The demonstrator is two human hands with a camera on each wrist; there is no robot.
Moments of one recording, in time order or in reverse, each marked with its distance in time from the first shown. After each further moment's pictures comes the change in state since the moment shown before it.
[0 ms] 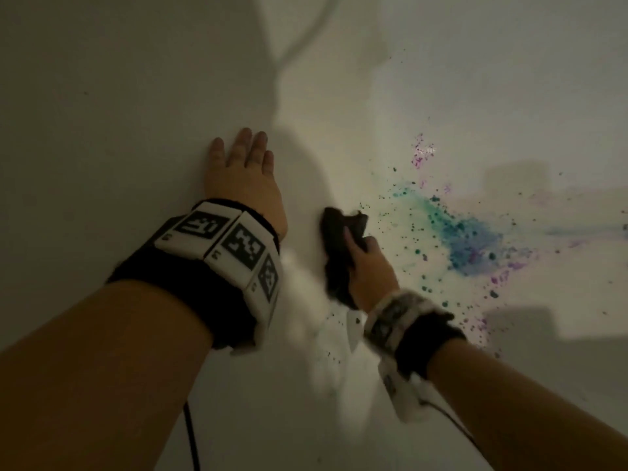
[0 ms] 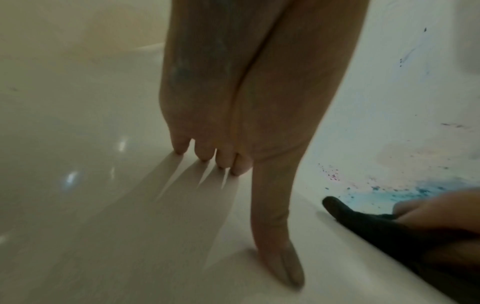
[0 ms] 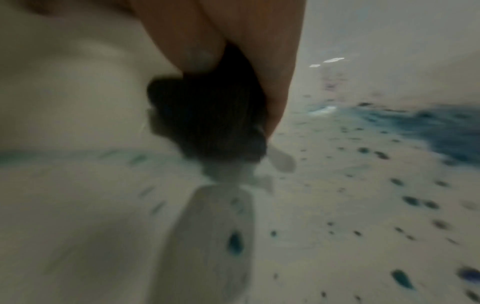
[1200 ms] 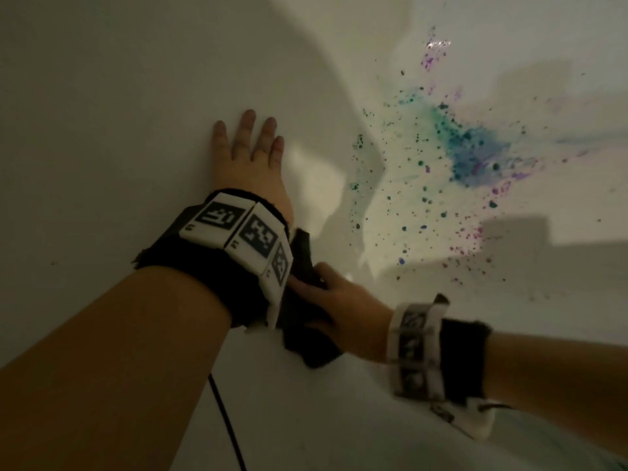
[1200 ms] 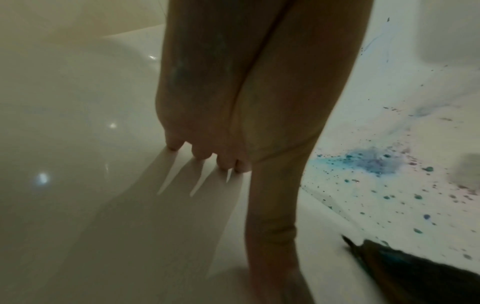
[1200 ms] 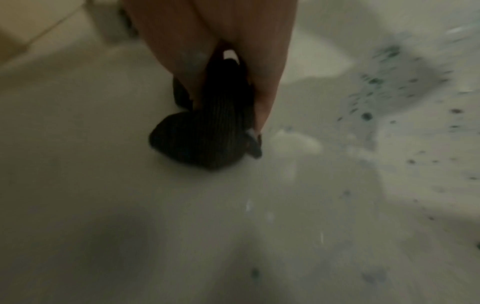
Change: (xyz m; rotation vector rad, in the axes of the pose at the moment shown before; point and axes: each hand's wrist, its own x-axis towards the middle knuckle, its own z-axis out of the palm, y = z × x) left_hand -0.057 0.040 0.067 -0.018 -0.094 0.085; right_hand -0.138 -0.054 0.024 0.065 -0.371 -0.309
